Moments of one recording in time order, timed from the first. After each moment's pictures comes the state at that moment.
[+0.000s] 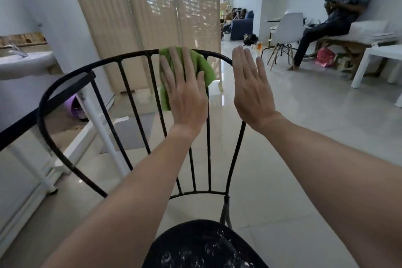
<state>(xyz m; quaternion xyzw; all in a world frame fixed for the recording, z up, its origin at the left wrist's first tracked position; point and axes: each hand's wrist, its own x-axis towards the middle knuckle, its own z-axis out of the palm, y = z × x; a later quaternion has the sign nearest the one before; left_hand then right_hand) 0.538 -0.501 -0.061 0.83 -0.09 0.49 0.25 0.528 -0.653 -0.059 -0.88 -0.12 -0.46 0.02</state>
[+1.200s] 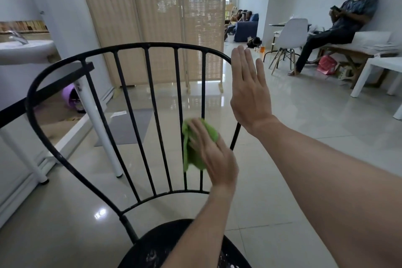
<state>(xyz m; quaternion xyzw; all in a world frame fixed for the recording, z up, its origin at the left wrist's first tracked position) 0.475 -0.587 -0.179 0.72 0.02 0.39 0.58 0.525 -0.652 -0.062 -0.87 -0.12 -0.48 0.02</state>
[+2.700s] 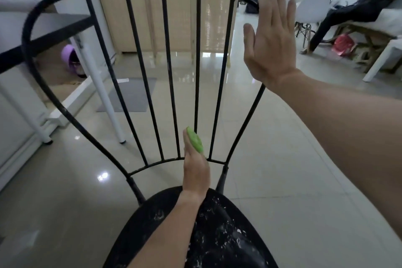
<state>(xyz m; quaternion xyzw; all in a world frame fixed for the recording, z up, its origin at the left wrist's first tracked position) 0.440 -0.495 -0.293 0.79 0.00 0.17 0.58 0.549 -0.639 -0.050 -0.85 -0.13 -0.50 0.08</state>
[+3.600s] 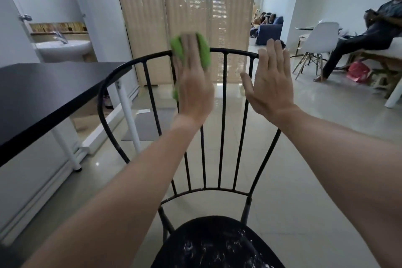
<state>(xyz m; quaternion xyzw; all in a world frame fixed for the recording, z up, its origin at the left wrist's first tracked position) 0.520 -0.429 -0.033 0.77 -0.13 0.53 0.34 0.541 -0.599 -0.032 -0.86 -0.11 -0.49 0.08</state>
